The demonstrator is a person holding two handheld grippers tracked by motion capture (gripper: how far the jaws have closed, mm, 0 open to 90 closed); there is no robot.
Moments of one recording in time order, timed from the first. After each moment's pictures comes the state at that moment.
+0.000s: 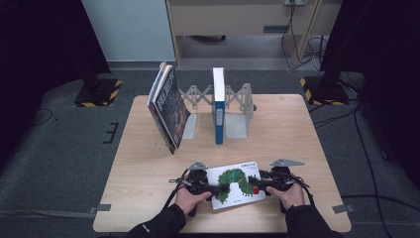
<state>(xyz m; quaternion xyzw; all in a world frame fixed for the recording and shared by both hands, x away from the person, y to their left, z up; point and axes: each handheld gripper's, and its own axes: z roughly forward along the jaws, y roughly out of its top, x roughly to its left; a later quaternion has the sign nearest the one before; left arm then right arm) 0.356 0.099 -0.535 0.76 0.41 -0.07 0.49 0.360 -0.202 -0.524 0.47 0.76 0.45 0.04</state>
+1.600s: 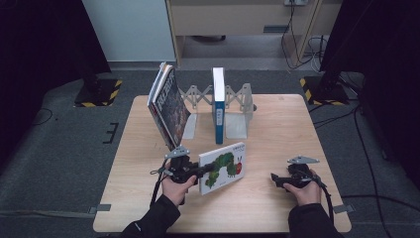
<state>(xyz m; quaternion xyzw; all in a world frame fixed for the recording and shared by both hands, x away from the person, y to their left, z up) 0.356 0.139 -0.453 0.72 0.42 0.00 0.55 0.371 -0.258 -0.527 0.52 0.77 0.32 0.17</state>
